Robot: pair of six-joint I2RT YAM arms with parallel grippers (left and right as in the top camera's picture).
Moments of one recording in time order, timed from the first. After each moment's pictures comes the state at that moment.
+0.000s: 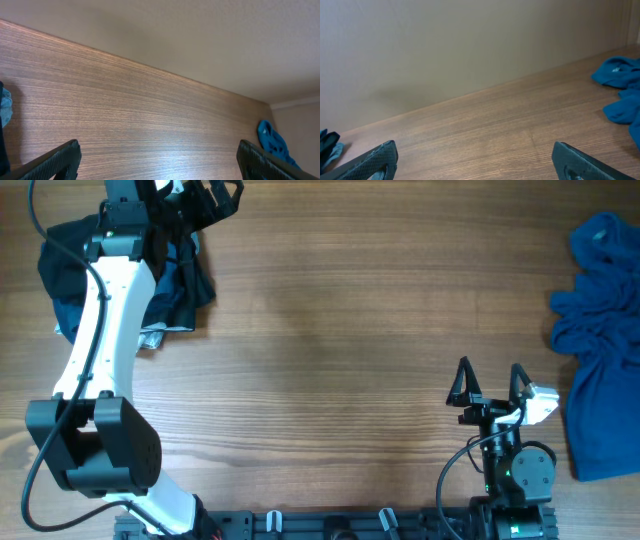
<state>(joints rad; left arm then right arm) 0.01 1.82 1.64 -0.43 0.45 -0.45 0.06 0.02 0.01 0.01 0.08 0.31</state>
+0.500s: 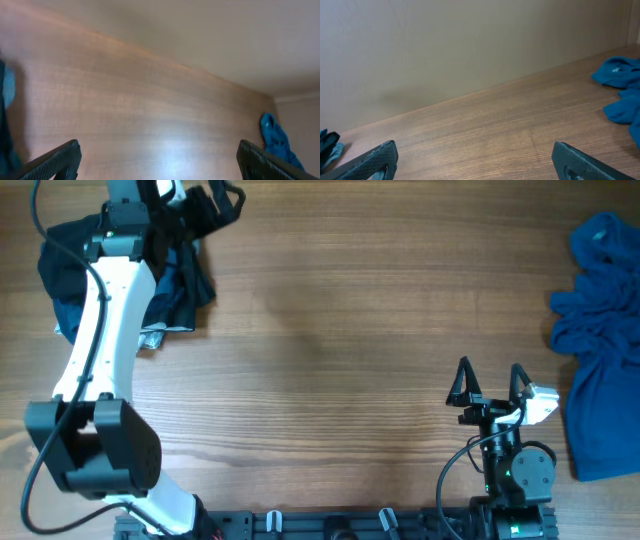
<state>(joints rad) 0.01 1.81 1.64 -0.54 0.44 -0.45 0.06 0.02 0.01 0.02 0.08 0.31</state>
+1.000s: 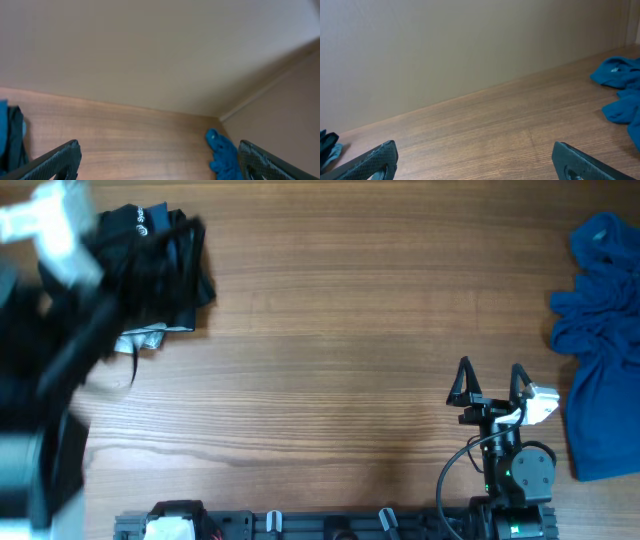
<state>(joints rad) 0.00 1.07 1.64 -0.77 0.43 -0.45 0.06 0.02 0.01 0.01 0.08 0.31</state>
